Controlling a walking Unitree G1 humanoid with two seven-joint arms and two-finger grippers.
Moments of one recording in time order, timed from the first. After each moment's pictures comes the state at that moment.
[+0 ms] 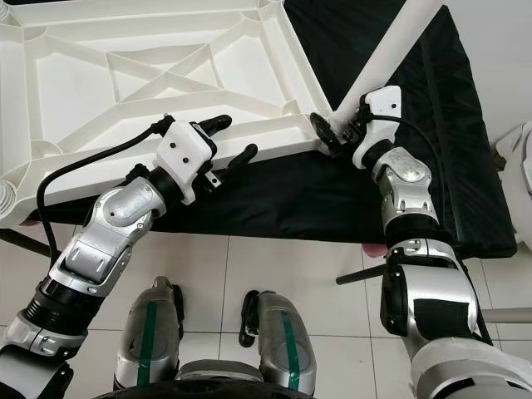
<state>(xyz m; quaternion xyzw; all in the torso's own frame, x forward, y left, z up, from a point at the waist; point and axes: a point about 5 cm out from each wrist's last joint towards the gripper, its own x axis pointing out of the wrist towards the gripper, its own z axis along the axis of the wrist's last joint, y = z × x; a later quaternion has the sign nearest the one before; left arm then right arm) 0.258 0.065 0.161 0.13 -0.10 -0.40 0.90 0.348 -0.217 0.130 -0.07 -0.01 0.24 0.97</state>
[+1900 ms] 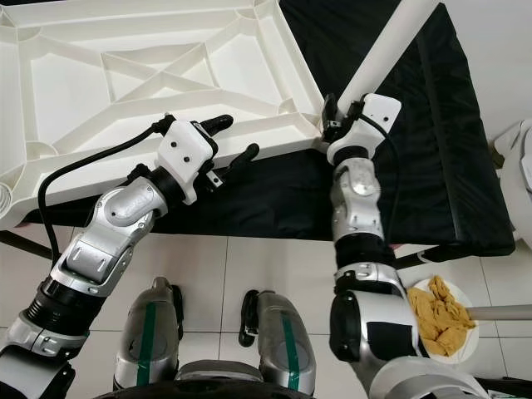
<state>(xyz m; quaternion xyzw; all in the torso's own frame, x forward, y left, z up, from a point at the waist) 0.258 0.063 0.162 0.13 -0.10 -0.40 0.90 0.336 -0.178 0.126 0.07 -0.08 -0.07 0.99</state>
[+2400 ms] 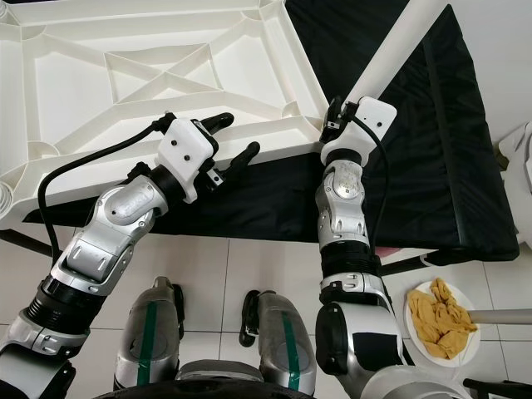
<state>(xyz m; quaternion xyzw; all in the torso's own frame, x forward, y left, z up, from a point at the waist) 0.258 0.063 0.164 0.13 -0.10 -0.40 0.90 0.328 -0.170 0.127 0.06 -0.08 -0.14 0.99</state>
